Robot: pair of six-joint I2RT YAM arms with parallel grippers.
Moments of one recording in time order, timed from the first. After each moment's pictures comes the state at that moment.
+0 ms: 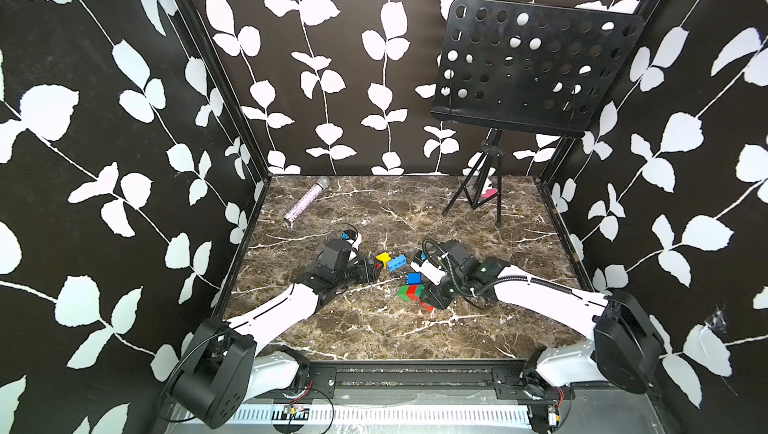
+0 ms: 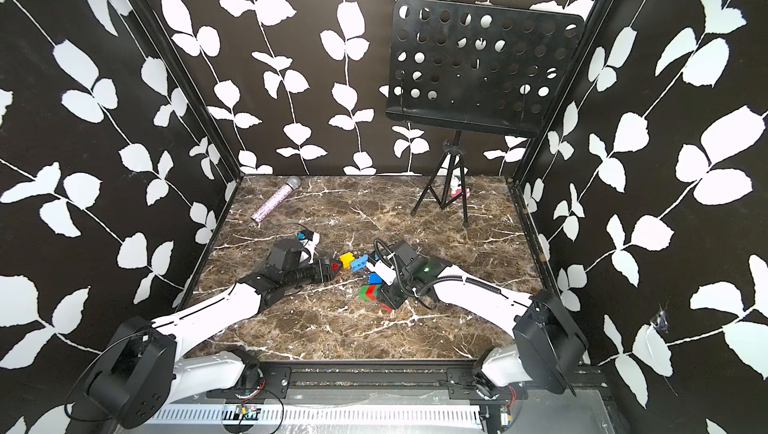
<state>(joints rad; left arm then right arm) -0.51 1.21 0.54 -0.01 0.25 -0.55 0.81 1.41 0.89 -0.53 -0.25 -0.02</state>
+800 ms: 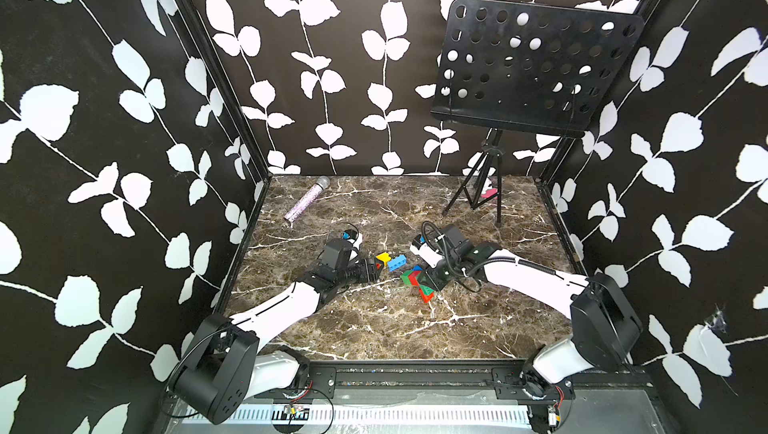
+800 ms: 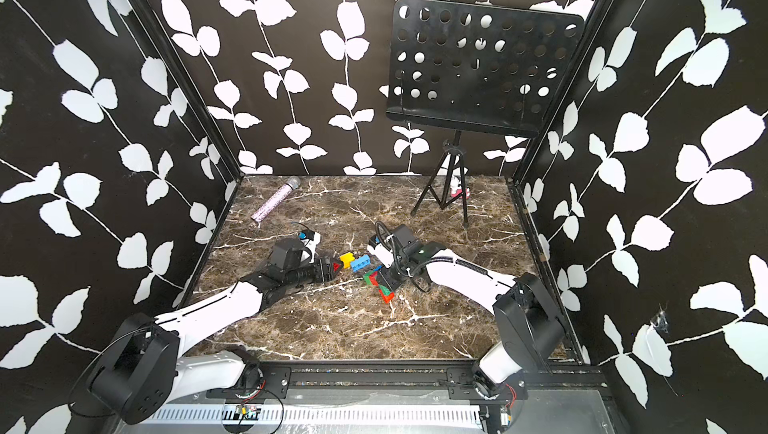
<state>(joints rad) -0.51 1.24 0.55 0.00 0.25 -0.55 0.69 1.54 1.03 -0.53 -0.31 -0.03</state>
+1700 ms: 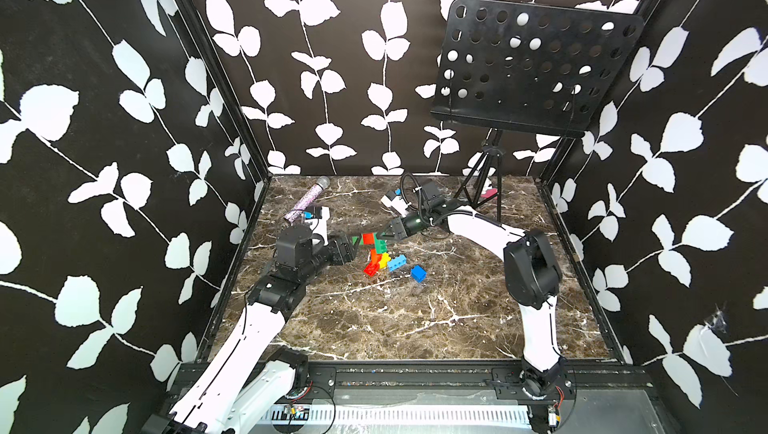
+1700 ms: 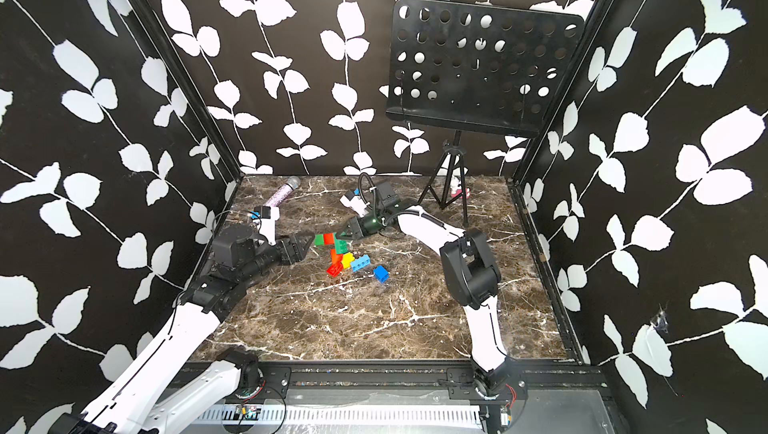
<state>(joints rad) -0.33 0.86 0.73 -0.29 0.26 -0.45 0.60 2.11 1.71 -0.38 -0.90 0.24</state>
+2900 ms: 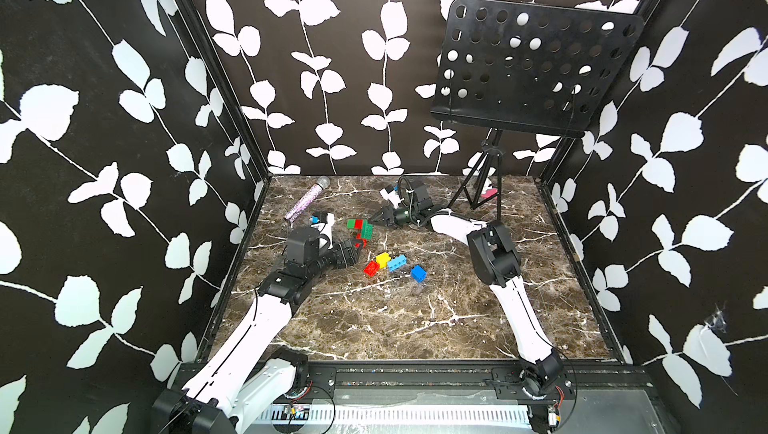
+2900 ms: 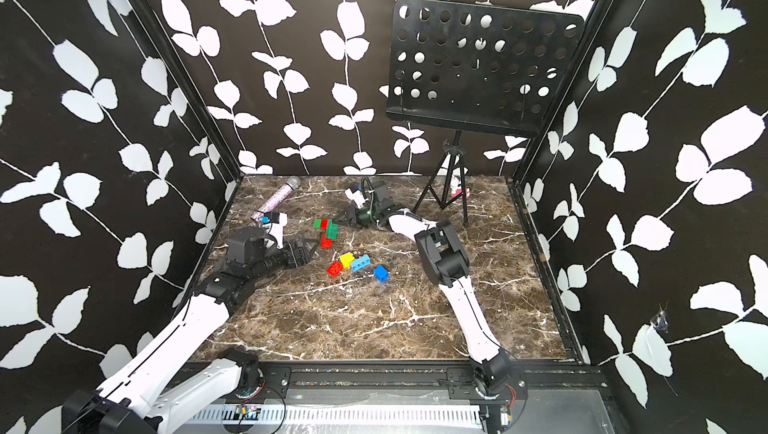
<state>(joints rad) -0.33 0.93 0.68 -0.27 0.27 -0.47 0.55 2.50 1.94 -0.03 -0.94 0.64</state>
